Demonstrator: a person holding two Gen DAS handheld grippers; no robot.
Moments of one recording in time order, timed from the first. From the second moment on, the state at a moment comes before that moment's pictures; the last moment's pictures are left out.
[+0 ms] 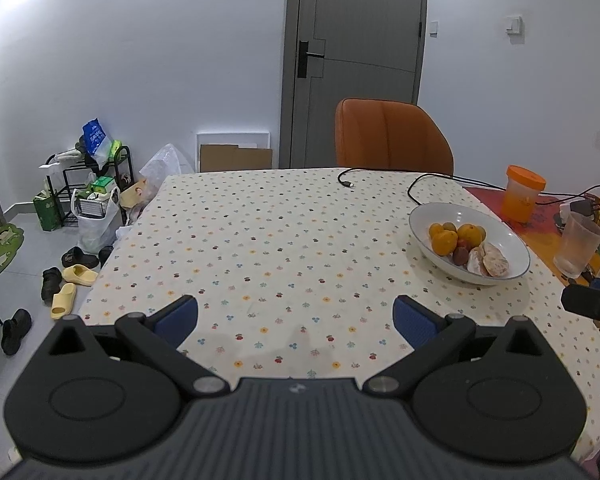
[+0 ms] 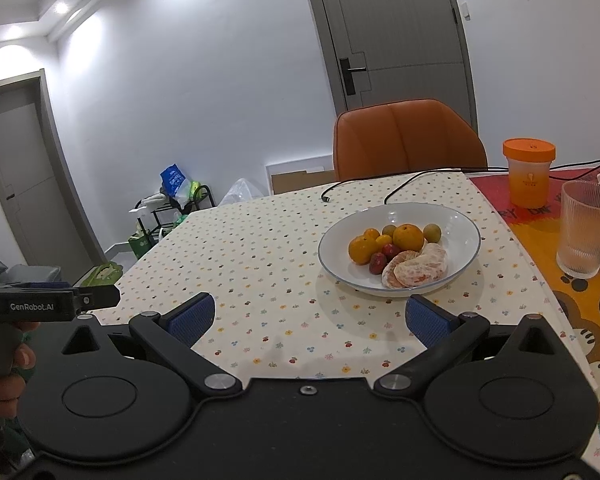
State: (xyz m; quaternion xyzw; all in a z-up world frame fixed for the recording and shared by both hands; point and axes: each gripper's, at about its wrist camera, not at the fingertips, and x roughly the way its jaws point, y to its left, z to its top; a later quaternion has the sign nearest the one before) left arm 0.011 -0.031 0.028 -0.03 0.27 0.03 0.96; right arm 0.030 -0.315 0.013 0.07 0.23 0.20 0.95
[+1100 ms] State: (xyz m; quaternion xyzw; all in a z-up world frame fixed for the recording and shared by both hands) left arm 0.007 -0.037 0.031 -0.03 0.27 0.02 0.96; right arm 0.030 -0.315 0.014 0.07 0.22 0.20 0.95
